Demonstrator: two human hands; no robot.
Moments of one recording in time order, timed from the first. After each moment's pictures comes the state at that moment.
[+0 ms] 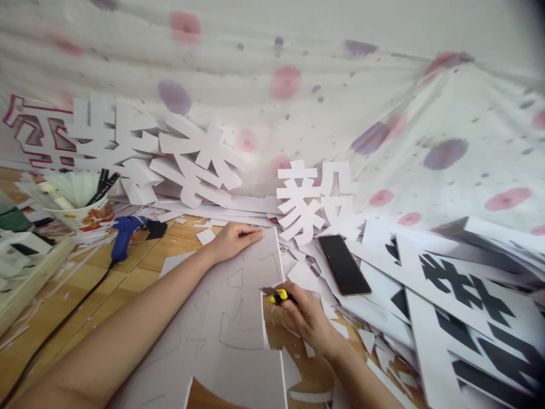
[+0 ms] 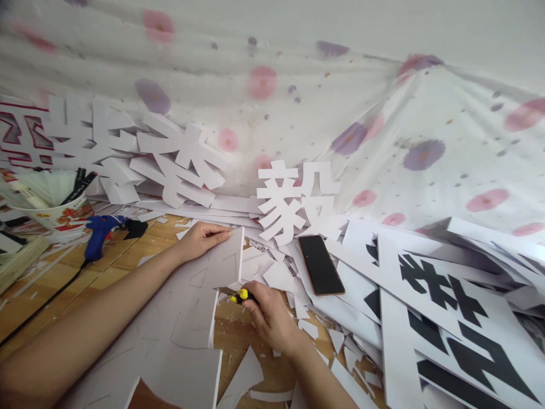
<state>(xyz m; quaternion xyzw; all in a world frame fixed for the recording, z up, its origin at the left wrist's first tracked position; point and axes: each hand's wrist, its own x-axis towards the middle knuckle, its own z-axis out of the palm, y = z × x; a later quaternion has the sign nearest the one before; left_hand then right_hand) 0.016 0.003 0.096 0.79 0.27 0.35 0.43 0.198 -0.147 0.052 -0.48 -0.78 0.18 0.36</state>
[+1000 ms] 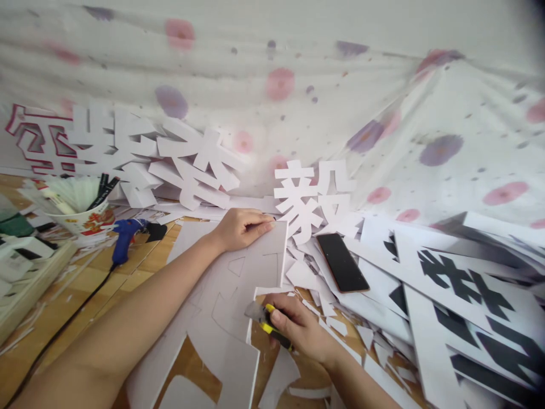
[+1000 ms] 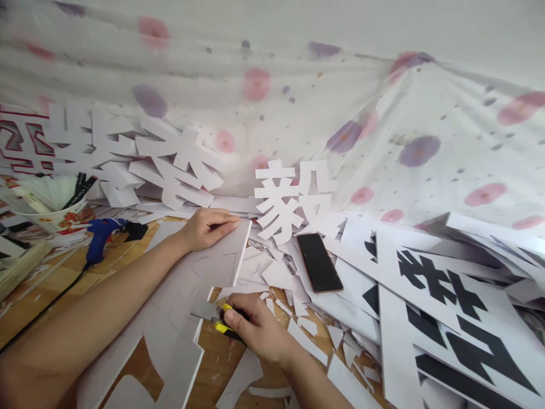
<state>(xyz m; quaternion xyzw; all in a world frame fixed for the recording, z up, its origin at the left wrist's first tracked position) 0.030 0.007 0.131 0.89 0.11 0.42 0.13 0.171 -0.158 0.068 -0.41 -0.65 0.52 0.37</state>
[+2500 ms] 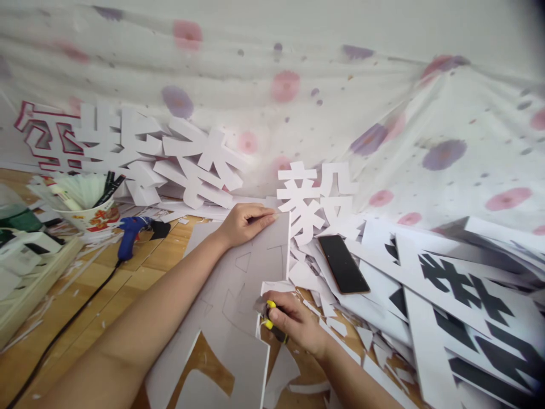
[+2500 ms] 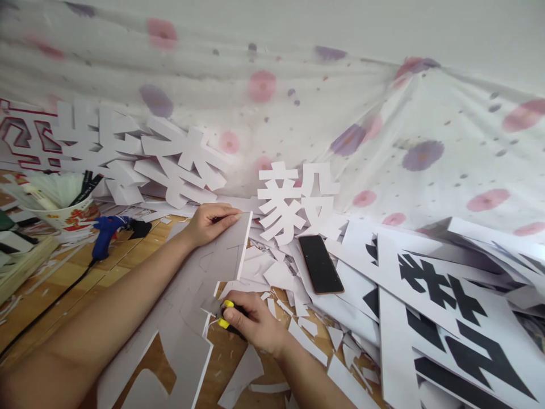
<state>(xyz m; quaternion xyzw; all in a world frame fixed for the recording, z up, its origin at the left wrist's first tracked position) 0.033 0.004 0.137 0.84 0.14 0.48 0.21 0.169 -0.148 0.062 -0.36 -0.69 0.50 0.39</state>
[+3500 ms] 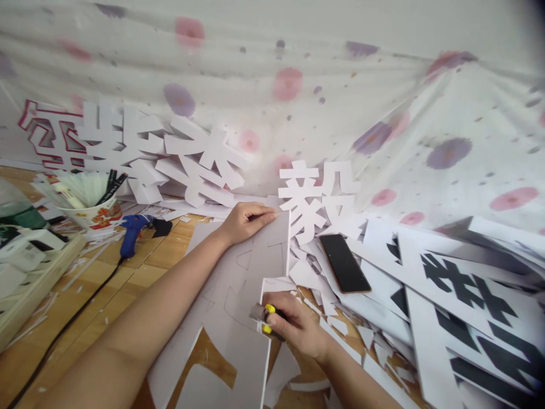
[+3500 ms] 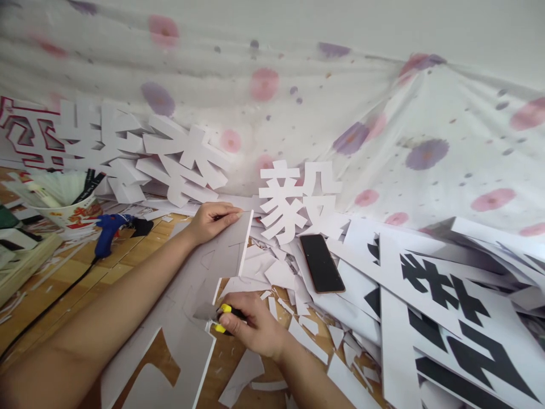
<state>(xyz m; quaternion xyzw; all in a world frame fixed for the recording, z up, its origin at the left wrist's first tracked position) 0.034 0.008 0.134 0.83 0.14 0.48 0.25 0.165 -0.148 0.072 -0.32 -0.77 0.40 0.39</state>
